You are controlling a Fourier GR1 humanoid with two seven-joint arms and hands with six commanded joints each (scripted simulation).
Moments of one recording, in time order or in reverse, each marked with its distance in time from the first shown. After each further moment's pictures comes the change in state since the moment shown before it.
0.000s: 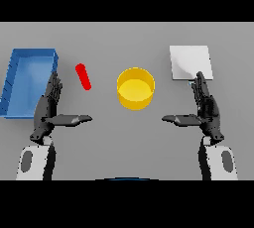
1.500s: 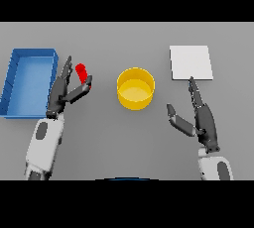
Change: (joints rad) left arm -0.319 0.036 0.023 0.427 -0.164 0.077 -0.114; right arm 0.113 -0.033 0.136 -0.126 0.231 -0.040 -0.125
